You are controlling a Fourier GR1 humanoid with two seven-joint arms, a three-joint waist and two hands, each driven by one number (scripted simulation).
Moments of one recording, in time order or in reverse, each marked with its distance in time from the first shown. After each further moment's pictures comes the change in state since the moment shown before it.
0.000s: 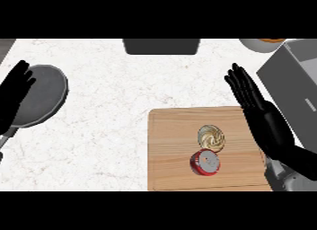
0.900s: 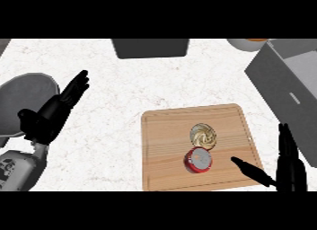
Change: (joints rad) left arm -0.006 -0.127 -0.229 -0.127 -0.124 -0.040 -0.083; right arm 0.344 -0.074 0.037 0.317 0.737 -0.696 0.354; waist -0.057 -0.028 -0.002
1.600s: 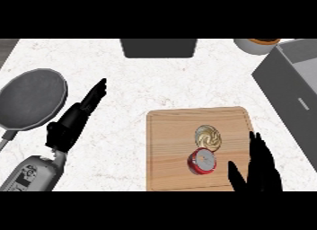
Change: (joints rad) left arm 0.013 -0.070 -0.087 -0.018 -0.070 0.036 -0.011; right arm 0.037 0.105 0.176 -0.276 0.434 0.301 0.637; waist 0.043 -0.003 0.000
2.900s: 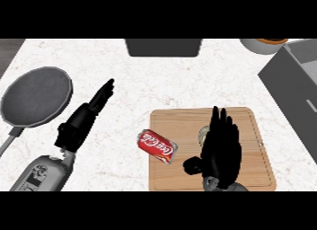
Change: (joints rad) left arm -0.003 -0.073 0.014 0.004 -0.066 -0.016 0.012; right arm -0.322 0.297 0.051 -0.019 0.221 0.450 0.397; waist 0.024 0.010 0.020
